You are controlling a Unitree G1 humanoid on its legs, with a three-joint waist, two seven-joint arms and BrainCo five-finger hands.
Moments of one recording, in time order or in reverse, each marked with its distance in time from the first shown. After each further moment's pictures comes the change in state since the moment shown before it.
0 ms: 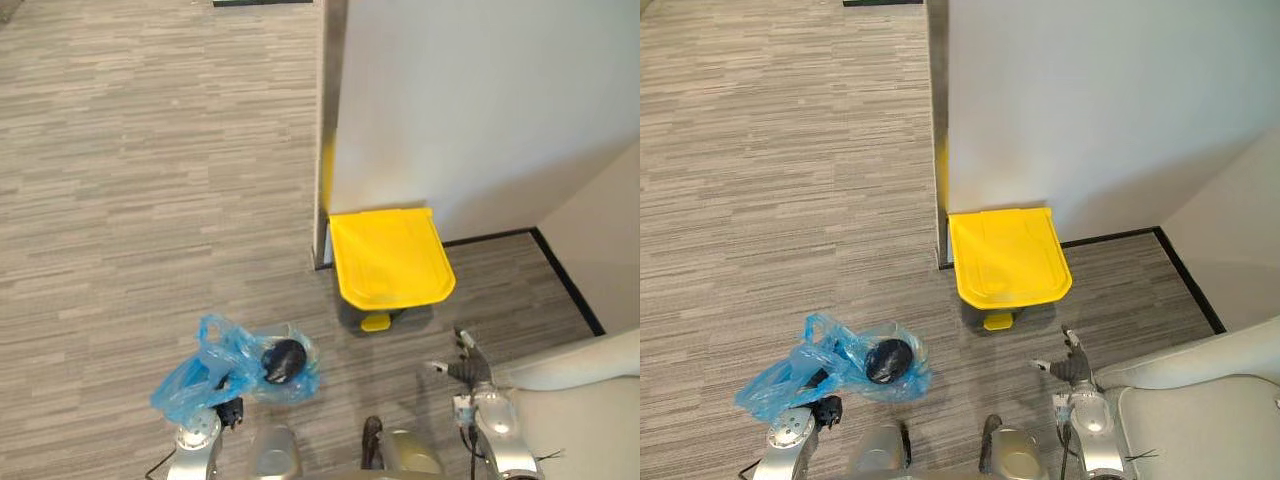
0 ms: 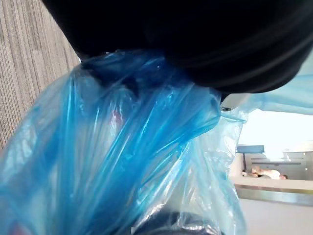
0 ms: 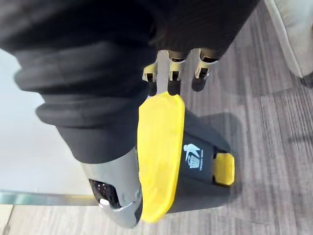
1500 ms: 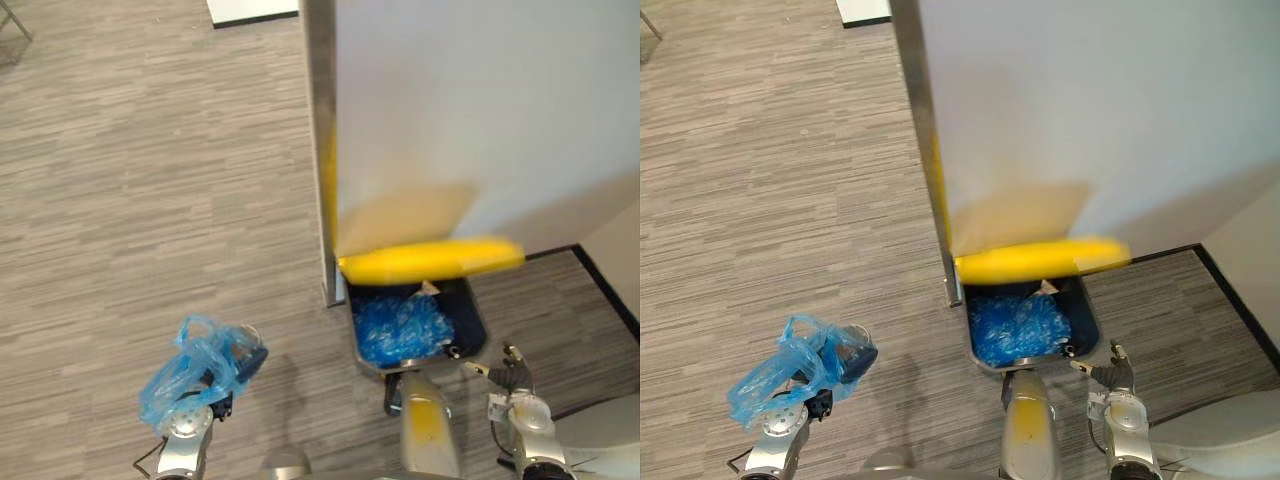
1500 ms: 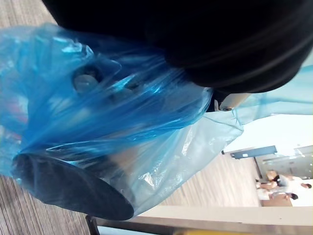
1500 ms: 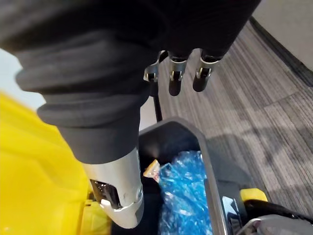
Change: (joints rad) left arm -0.080 0.067 -0.020 0.150 -0.022 0.003 0.060; right arm -0.132 -0.112 -0.170 0.226 0.080 0.053 -0.044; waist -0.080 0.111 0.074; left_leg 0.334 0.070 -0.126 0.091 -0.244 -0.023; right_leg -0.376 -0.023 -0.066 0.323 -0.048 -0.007
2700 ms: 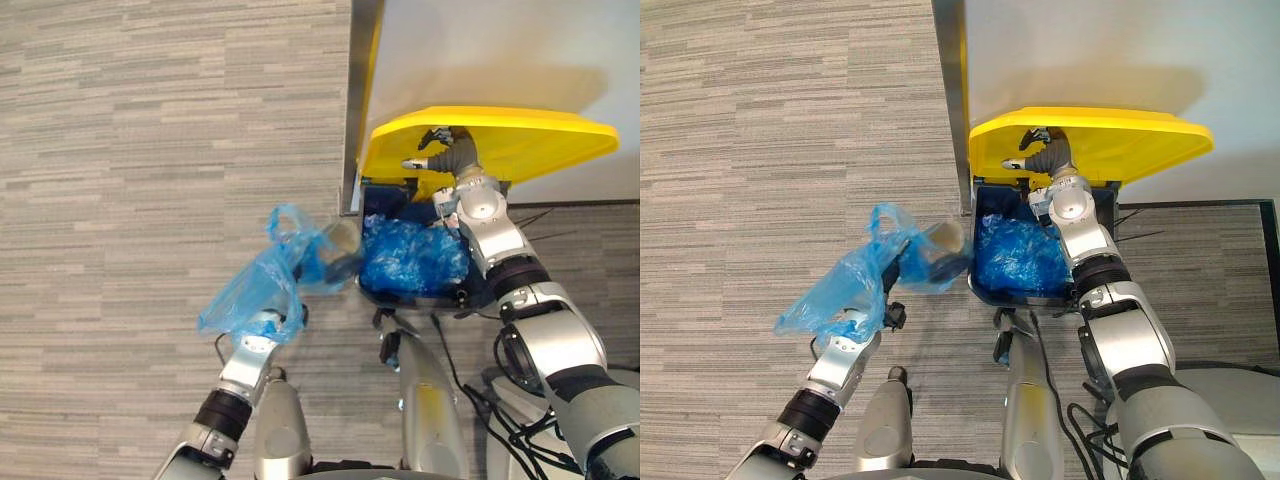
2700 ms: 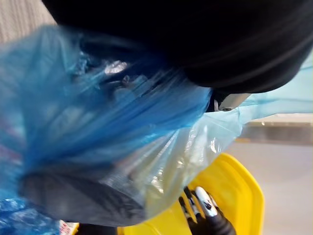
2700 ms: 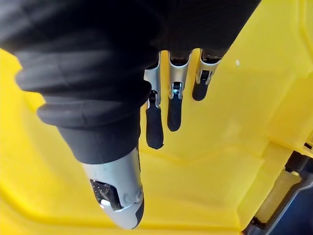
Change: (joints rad) left arm -0.406 -0.055 -0.404 -0.295 -0.118 -0.084 -0.001; right arm -0.980 -0.170 0.502 0.138 0.036 -0.031 -0.043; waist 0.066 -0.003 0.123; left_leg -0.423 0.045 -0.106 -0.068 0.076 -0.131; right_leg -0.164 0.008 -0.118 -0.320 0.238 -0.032
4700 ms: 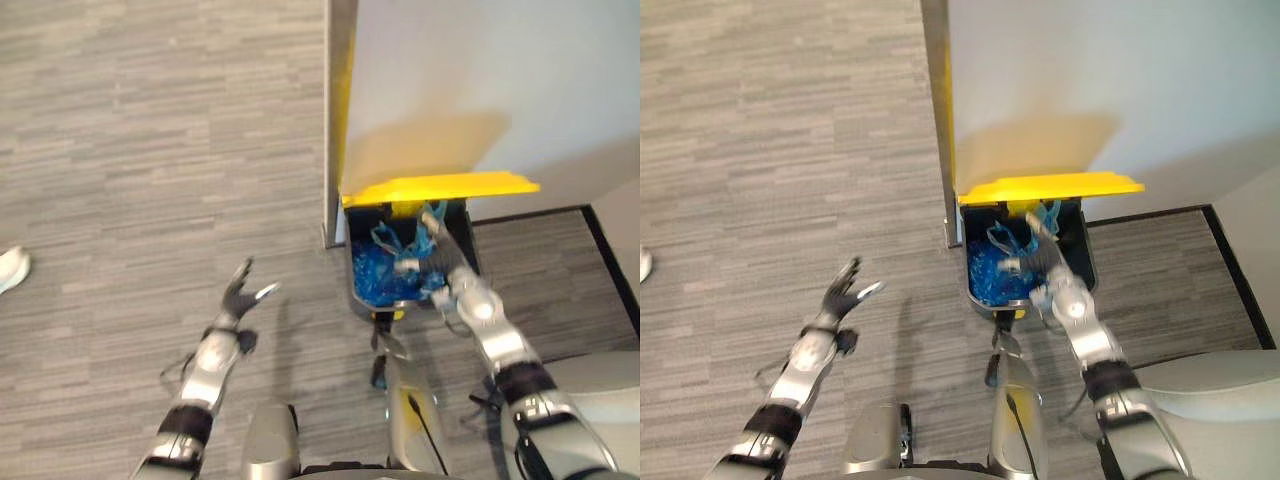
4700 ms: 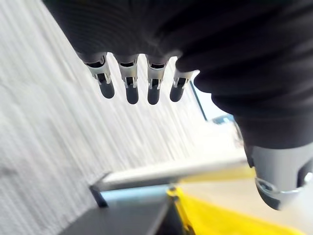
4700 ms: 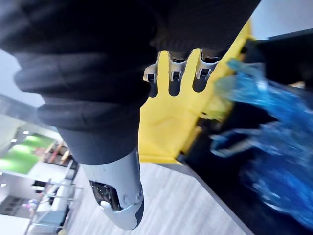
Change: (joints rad) left arm 0.365 0.125 0.458 0.313 0.105 0.078 -0.021; right arm 0.837 0.093 -0.112 -0.417 -0.095 -0.013 0.179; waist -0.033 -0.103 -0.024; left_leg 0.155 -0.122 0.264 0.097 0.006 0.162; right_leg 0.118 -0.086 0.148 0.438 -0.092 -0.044
